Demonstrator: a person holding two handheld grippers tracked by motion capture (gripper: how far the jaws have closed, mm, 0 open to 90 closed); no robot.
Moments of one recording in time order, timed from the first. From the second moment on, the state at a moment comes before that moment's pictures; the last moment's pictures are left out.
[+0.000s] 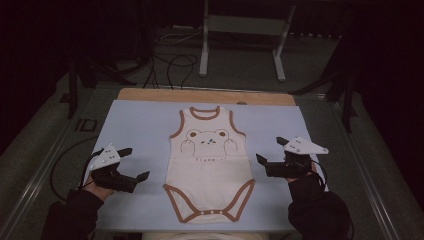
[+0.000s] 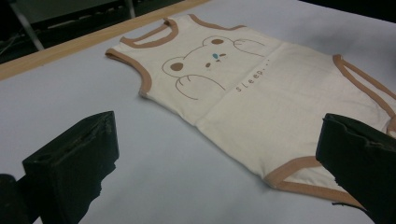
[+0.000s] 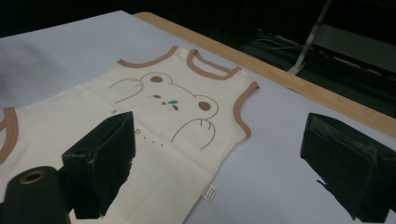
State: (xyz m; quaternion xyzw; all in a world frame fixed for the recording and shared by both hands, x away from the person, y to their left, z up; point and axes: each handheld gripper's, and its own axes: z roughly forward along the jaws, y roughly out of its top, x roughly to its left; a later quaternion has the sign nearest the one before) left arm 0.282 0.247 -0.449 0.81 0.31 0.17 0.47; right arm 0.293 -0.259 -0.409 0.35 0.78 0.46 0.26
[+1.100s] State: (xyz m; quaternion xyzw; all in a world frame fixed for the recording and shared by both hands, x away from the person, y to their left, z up) left arm 0.342 0.192 -0.457 0.84 0.31 0.12 0.42; right arm 0.366 -0.227 -0.450 0.36 0.81 0.42 0.18
